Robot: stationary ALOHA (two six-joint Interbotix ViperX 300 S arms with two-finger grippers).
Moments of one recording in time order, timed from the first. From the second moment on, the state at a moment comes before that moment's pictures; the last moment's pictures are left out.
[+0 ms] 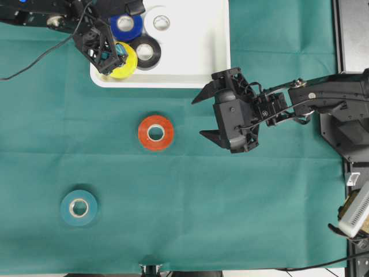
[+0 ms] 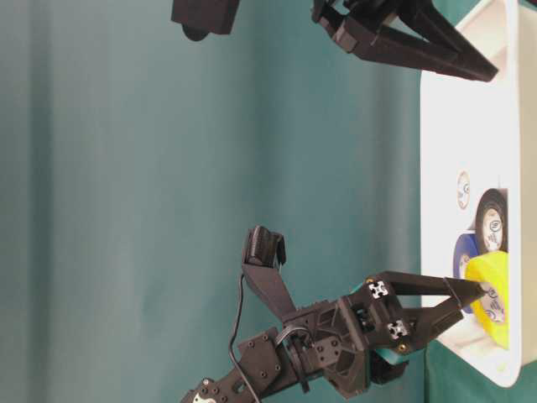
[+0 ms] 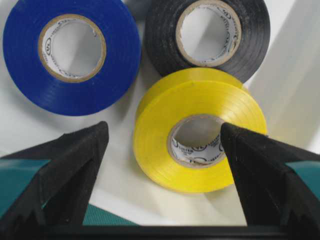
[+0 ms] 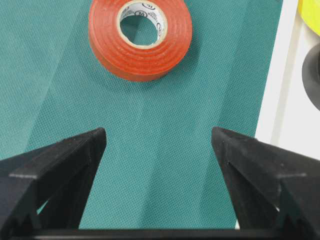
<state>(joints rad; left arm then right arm) 0.34 0.10 0.52 -0.02 0.48 -0.13 0.06 -0.15 0.89 -0.49 0.02 0.35</state>
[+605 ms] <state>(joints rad) 0.26 0.02 0.54 -0.02 0.48 -0.13 0.06 -0.15 0.89 -0.49 0.02 0.35</state>
